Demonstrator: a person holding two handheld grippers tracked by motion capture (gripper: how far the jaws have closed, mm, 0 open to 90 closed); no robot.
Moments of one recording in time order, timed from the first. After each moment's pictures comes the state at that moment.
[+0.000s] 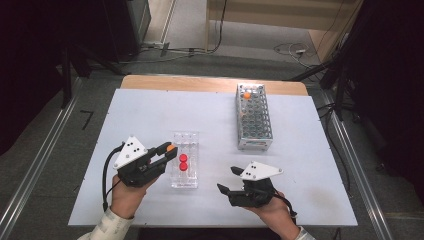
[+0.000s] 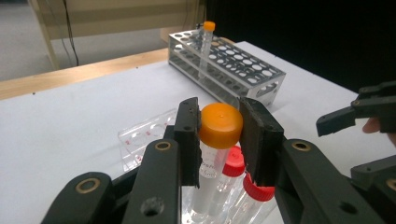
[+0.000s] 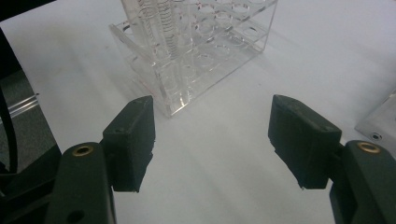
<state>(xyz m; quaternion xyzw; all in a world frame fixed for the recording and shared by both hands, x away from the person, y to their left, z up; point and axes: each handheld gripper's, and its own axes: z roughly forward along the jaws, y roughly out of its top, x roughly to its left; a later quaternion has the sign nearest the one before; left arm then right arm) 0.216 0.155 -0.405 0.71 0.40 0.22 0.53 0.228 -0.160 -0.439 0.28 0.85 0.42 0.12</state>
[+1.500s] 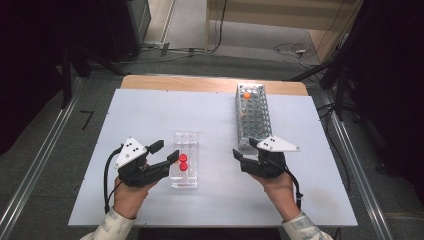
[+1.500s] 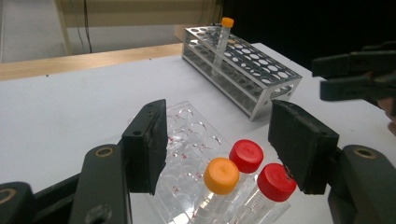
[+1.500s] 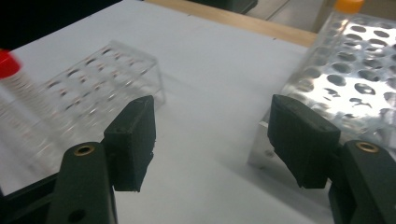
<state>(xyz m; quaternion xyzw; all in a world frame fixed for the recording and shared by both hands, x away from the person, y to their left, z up) 0.217 0.157 -0.410 0.68 0.44 0.22 0.54 0.286 -0.183 -0.418 0.38 0.78 0.45 0.21</state>
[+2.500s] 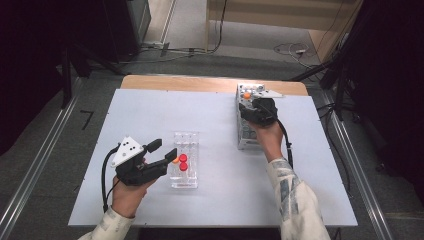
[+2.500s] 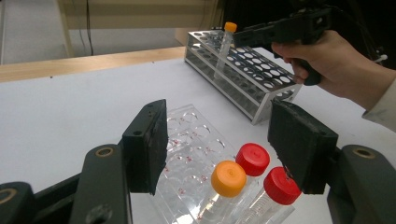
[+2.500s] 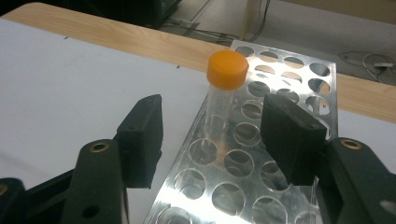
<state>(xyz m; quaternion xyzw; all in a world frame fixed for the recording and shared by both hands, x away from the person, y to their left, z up) 0.219 0.161 -0.410 0.68 0.44 0.22 0.54 0.435 -0.168 -0.420 0.47 0.74 0.39 0.27</state>
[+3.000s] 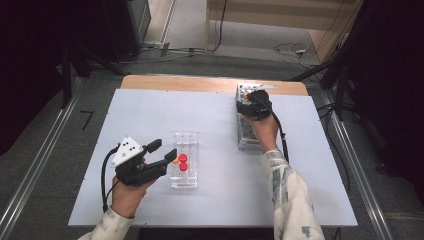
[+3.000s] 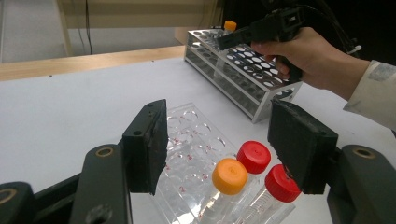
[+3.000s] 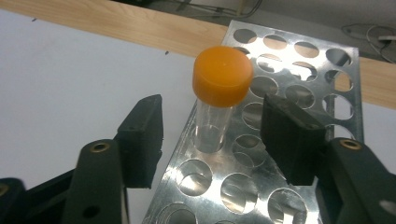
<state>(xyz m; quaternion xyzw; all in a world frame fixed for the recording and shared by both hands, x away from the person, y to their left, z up) 0.218 0.162 -0.411 0.68 0.44 0.22 0.54 0.466 -0.158 -0.428 0.50 0.76 0.35 0.25</state>
